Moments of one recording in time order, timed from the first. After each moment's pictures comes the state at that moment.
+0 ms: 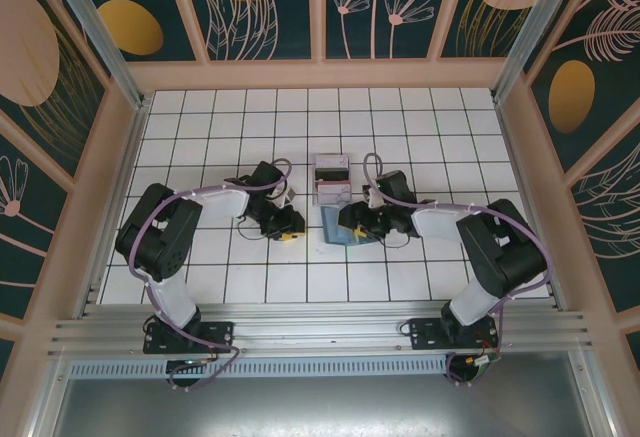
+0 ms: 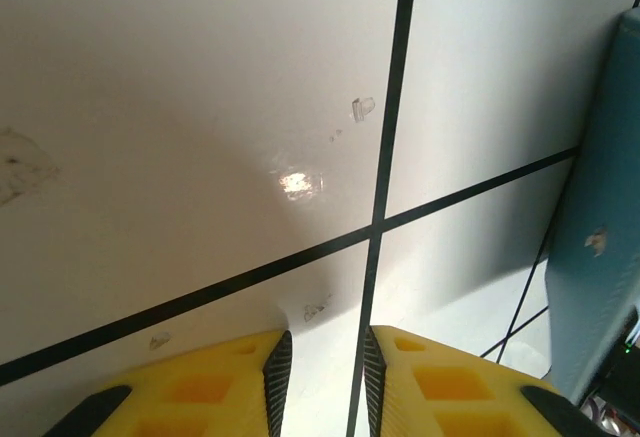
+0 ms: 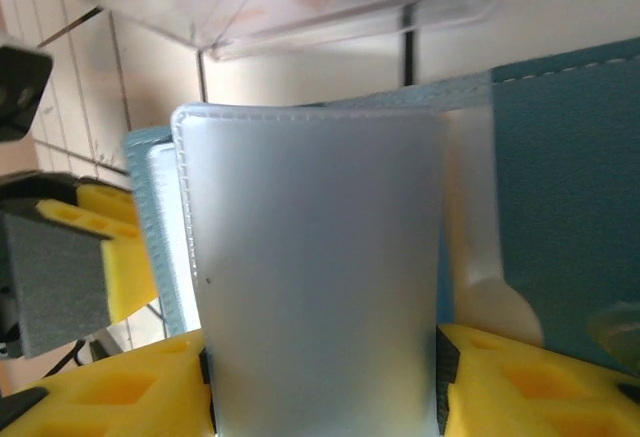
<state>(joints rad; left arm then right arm) -0.51 1.81 0.95 -0.41 0.57 -0.64 0.50 1.61 0.66 0.02 -0.58 0.75</state>
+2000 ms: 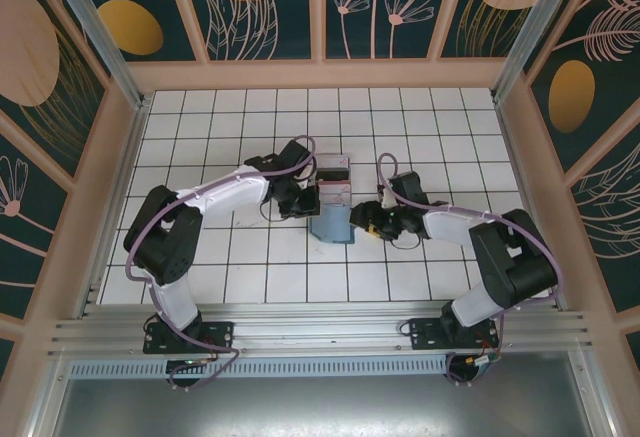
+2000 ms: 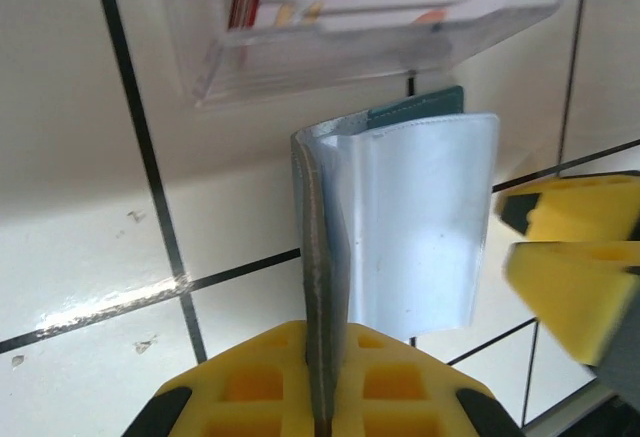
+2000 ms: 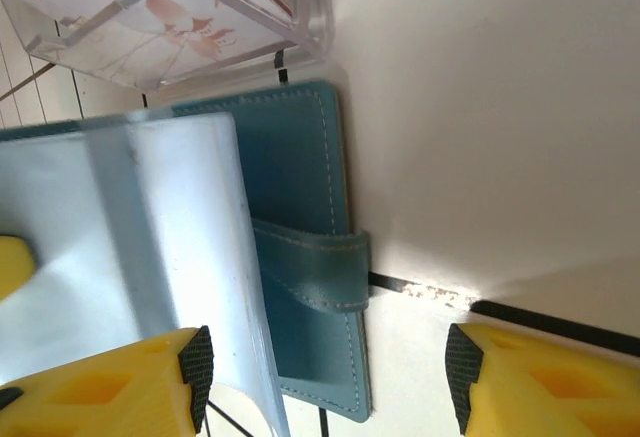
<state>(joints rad) -0.66 1.81 1.24 -0.62 0.34 -0.68 0.42 1.52 0.62 -0.06 -0.54 0.72</state>
